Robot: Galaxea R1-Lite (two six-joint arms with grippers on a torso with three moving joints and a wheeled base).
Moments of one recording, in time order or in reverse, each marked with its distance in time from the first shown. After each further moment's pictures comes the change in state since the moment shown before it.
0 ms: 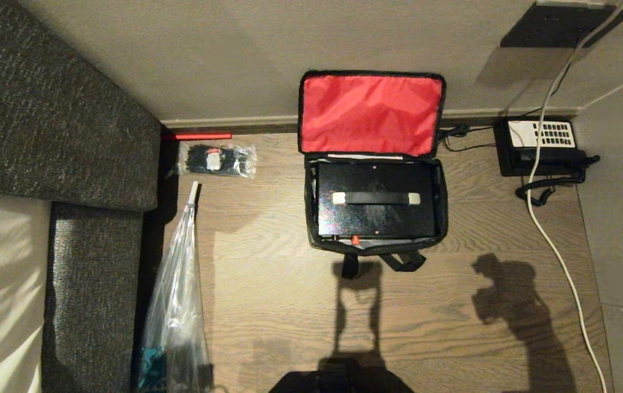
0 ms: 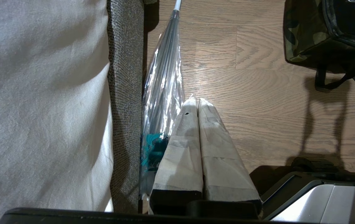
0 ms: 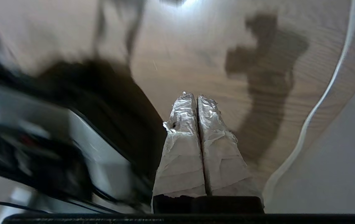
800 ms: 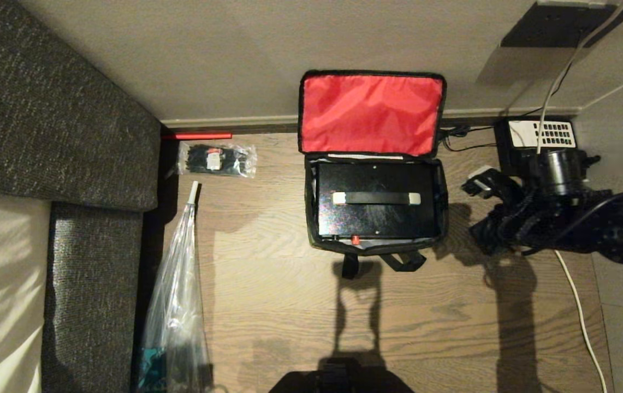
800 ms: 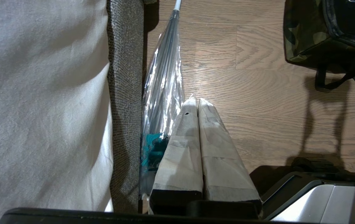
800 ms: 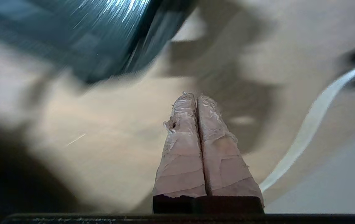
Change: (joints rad) left arm 0.000 0.000 0.000 0.000 0.000 0.000; right arm 0.234 0.916 -0.335 -0.605 -0.416 -0.142
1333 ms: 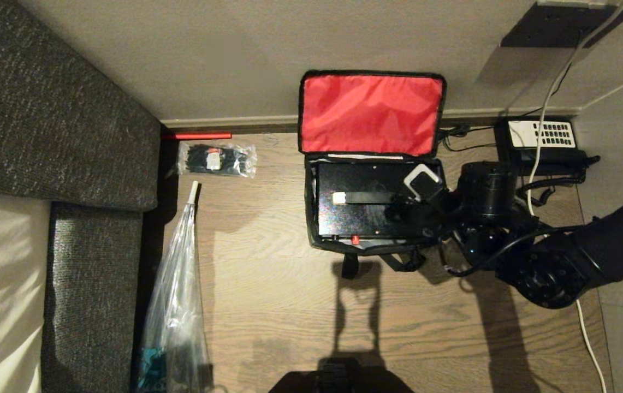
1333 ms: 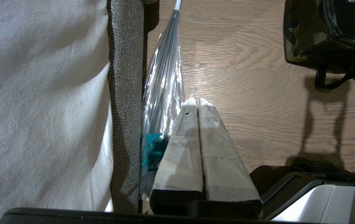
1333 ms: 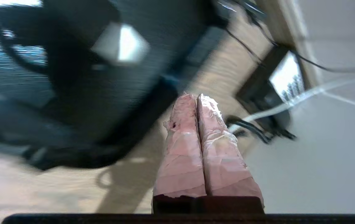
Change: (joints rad) left arm 0.000 0.000 0.000 0.000 0.000 0.000; right arm 0.274 0.133 0.063 -0.584 -0.483 -0.391
